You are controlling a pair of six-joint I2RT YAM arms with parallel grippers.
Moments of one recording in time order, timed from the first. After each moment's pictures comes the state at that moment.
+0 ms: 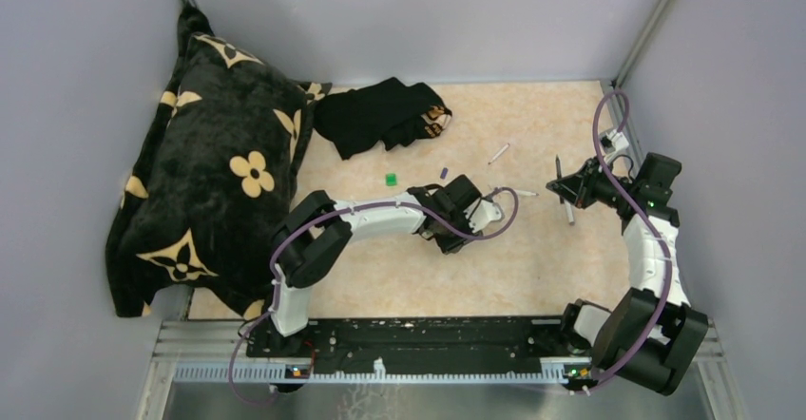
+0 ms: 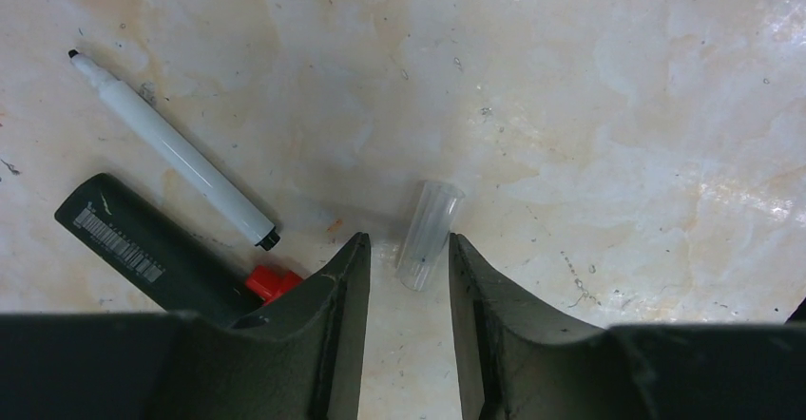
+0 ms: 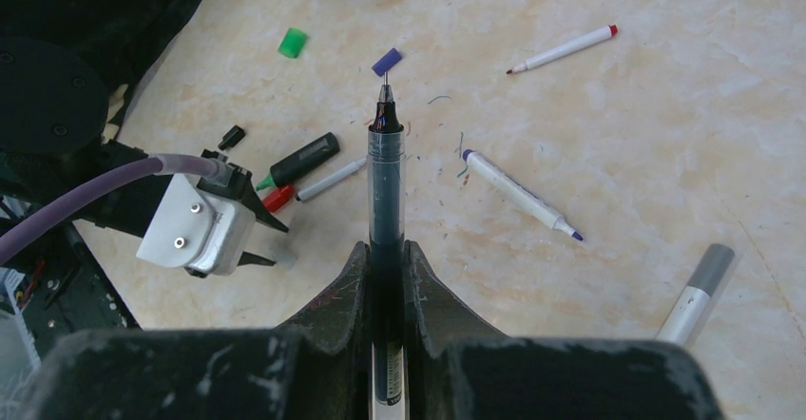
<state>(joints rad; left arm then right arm) -1.00 1.95 1.31 -0.41 0.13 0.24 -0.42 1.10 0.74 -0.31 -1.10 -0.20</state>
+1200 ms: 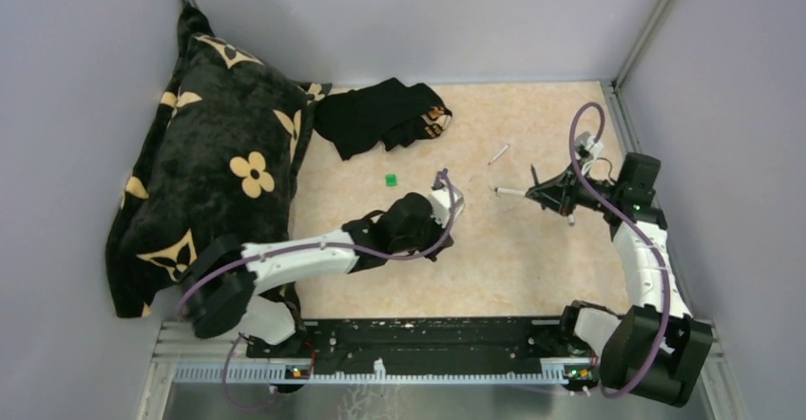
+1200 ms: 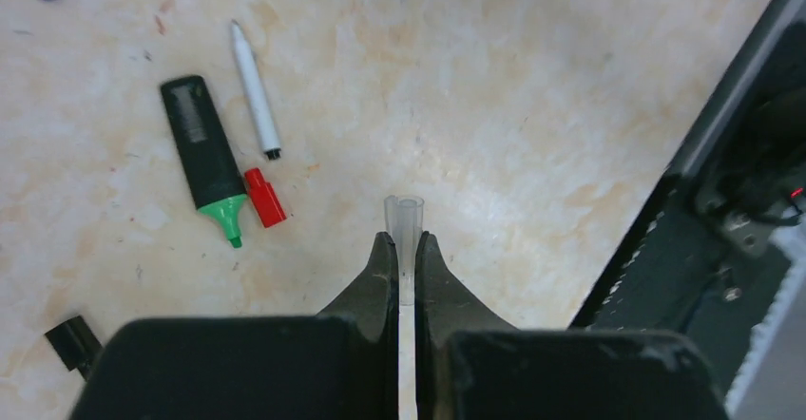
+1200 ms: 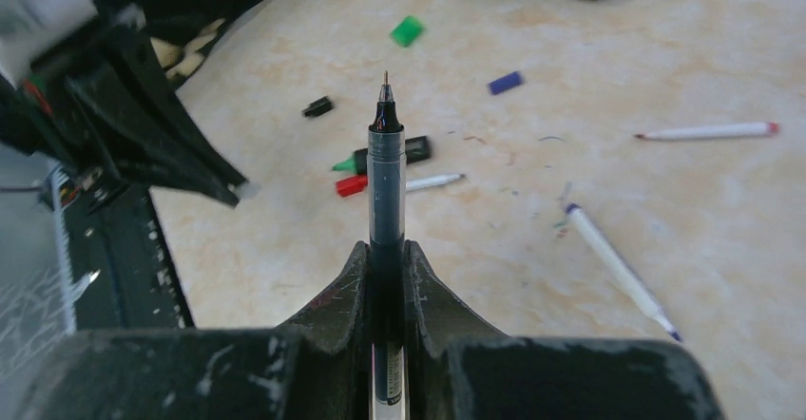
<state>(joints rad) -1.05 1.49 0.86 -0.03 0.02 -0.22 -0.31 1.05 0.72 -0.31 -1.22 -0.30</state>
